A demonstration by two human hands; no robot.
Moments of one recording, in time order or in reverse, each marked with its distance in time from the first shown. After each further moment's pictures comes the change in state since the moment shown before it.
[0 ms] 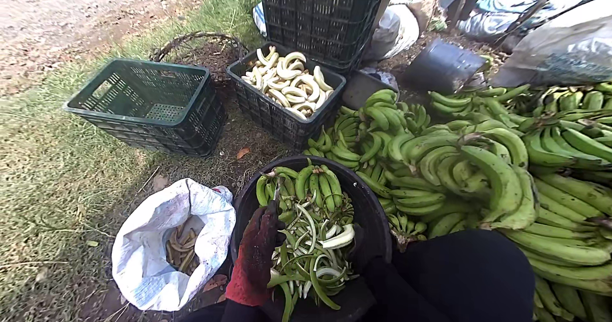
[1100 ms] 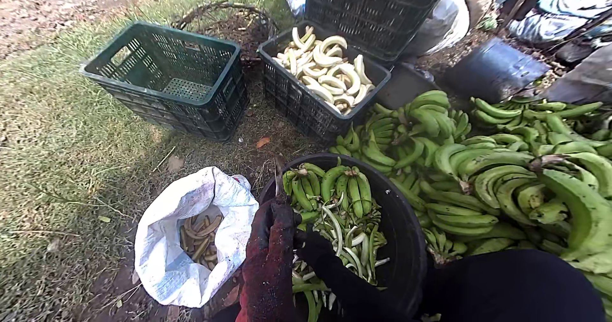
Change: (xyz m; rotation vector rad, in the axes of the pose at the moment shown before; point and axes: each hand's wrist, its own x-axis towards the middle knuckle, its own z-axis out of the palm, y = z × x) left_hand -0.019 0.044 -0.048 -0.240 0.142 0.300; right_hand 0.016 0.107 0.159 -1.737 -0.266 -0.332
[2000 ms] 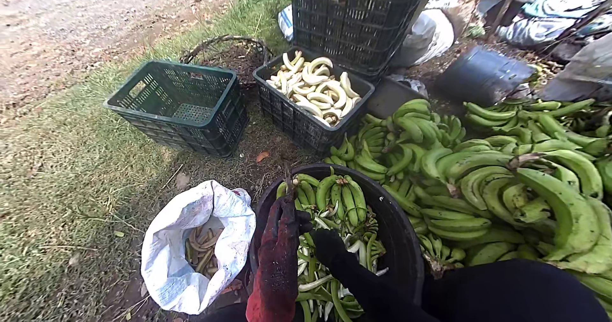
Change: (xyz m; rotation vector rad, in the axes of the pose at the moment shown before) left_hand 0.001 -0.019 0.038 -0.027 -0.152 0.058; right_hand 0.016 0.055 -0.032 -0.235 0.111 -0.377
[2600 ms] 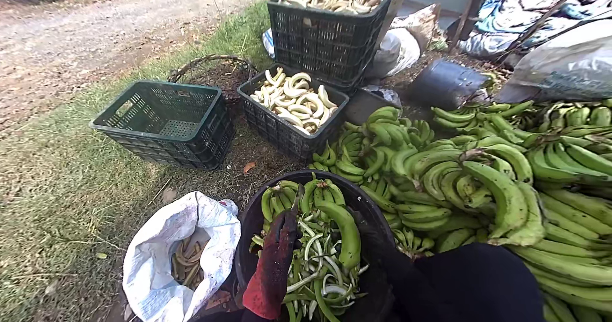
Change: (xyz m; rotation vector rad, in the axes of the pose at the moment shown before) left_hand -0.012 -0.042 0.018 0.243 -0.191 -0.139; right_hand -0.134 0.105 -0.081 1.837 0.158 -0.404
